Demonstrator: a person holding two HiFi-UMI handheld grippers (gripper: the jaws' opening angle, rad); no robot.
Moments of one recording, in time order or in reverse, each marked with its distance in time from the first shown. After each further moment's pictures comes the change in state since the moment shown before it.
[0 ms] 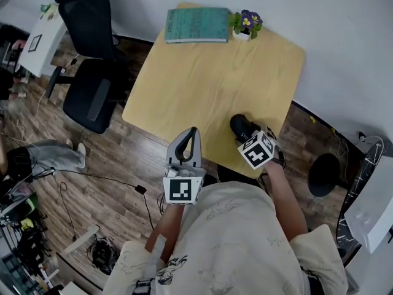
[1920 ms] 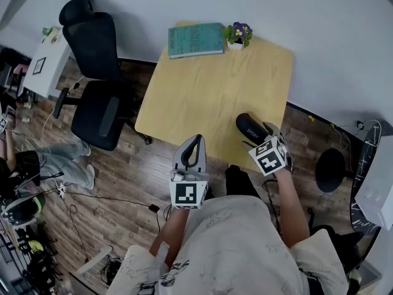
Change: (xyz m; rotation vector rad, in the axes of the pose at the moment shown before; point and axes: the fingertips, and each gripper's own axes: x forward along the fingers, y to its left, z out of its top) left arm -0.043 0.007 0.033 0.038 -0.058 -0.102; right arm -0.079 0.016 0.019 0.139 -0.158 -0.164
